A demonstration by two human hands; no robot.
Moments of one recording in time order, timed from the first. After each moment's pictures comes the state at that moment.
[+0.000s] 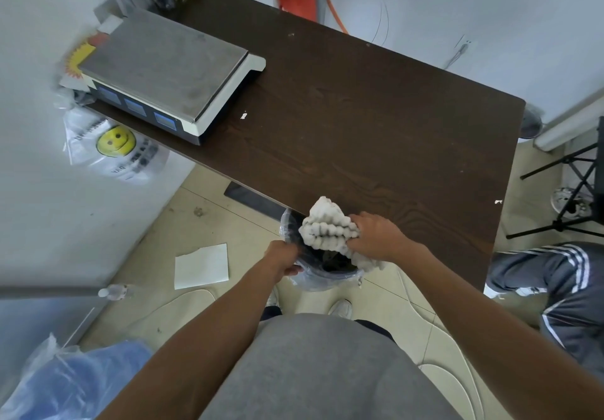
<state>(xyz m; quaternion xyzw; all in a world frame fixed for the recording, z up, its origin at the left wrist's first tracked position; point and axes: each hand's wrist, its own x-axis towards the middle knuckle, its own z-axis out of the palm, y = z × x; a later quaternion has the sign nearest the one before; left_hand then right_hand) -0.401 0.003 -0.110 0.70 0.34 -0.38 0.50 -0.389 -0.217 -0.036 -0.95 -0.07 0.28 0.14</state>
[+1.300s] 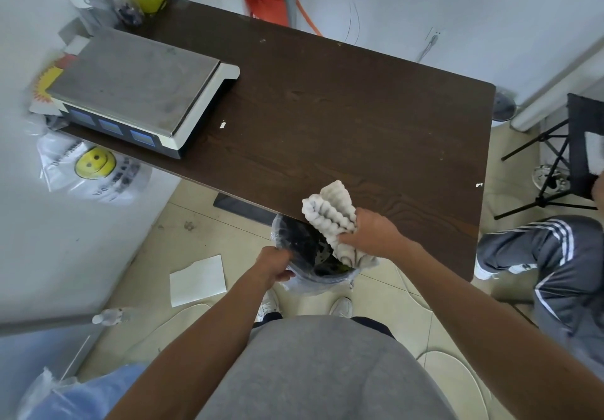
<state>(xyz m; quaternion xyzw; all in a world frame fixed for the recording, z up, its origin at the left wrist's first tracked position) -0.402 0.005 -0.112 0.73 0.29 -0.39 0.48 -0.397 -0.230 -0.044 -0.94 0.06 0.25 0.21</state>
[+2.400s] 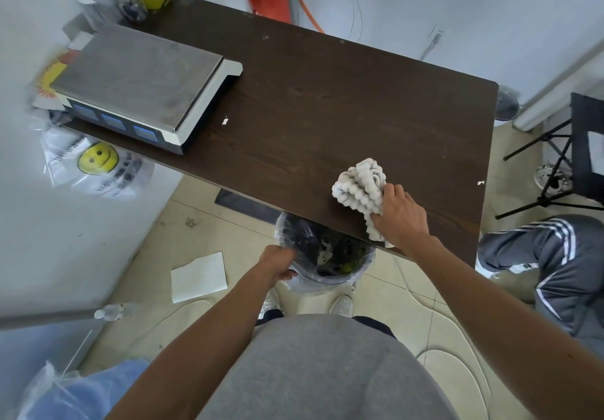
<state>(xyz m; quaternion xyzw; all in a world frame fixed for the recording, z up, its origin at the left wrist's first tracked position) -0.409 0.002 -0.112 0.74 0.28 -0.40 0.46 -0.398 -0.266 -0.038 -0.99 0.08 0.08 0.07</state>
